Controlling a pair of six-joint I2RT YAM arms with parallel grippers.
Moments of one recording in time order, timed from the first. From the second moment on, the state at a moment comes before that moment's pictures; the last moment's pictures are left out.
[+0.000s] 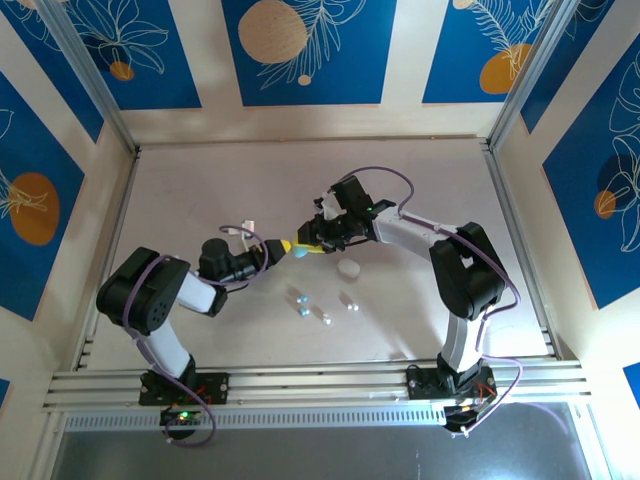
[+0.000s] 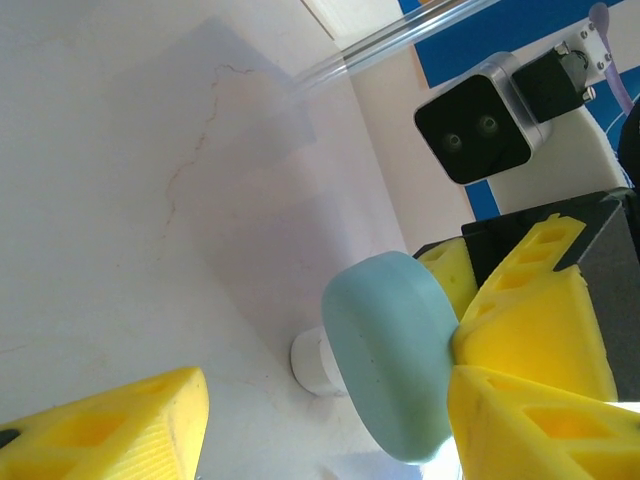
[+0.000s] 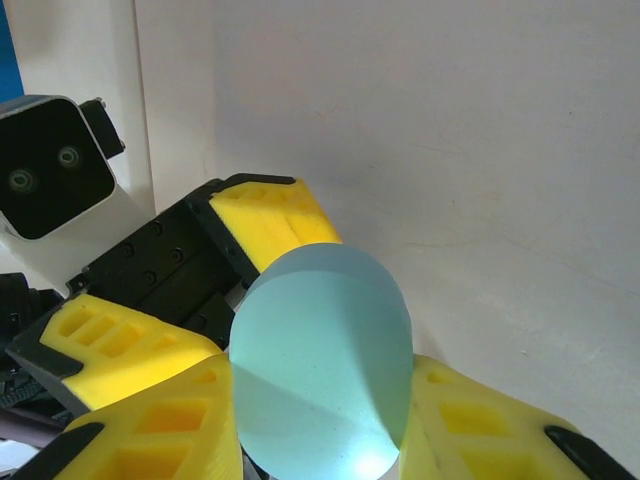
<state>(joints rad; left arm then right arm) -0.36 1.72 0.36 1.17 0.64 -0.98 0.58 1.84 1.25 -0.33 -0.72 0.73</state>
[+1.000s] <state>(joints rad) -0.38 1.61 0.40 0.83 0.55 -0.83 0.52 1.73 1.17 -0.26 -0.79 0.79</state>
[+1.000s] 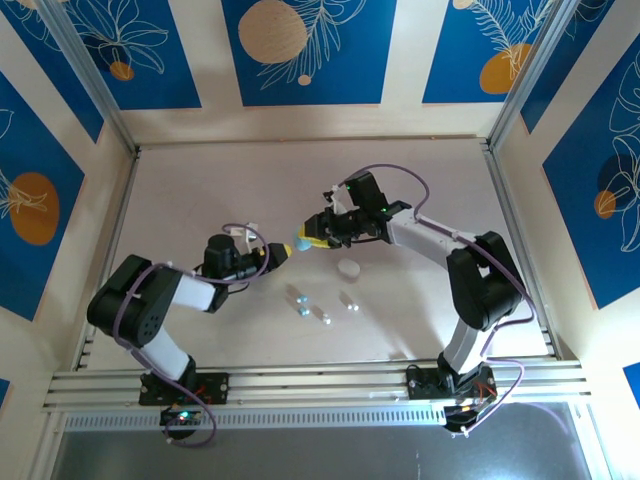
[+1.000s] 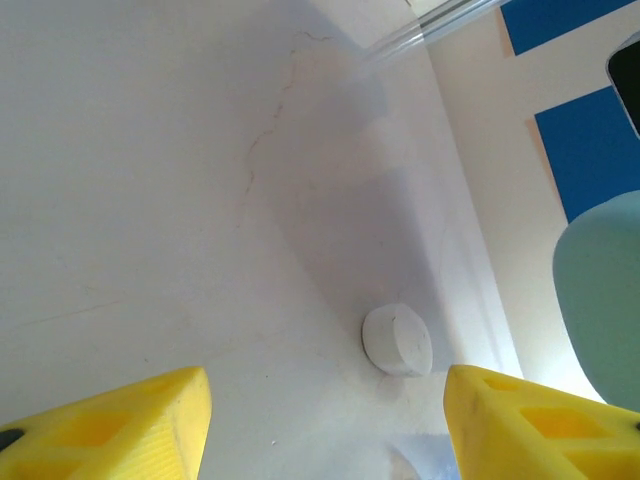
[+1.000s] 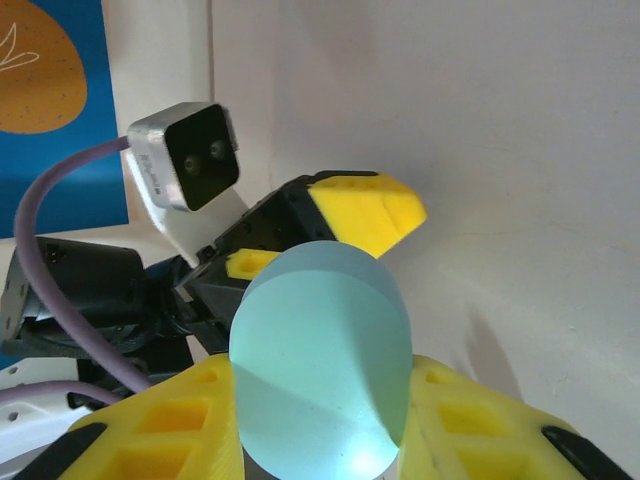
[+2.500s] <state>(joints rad) -0.44 1.52 0.39 0.86 0.58 -0.77 0.55 1.73 1.15 -0.28 -0.78 0.78</state>
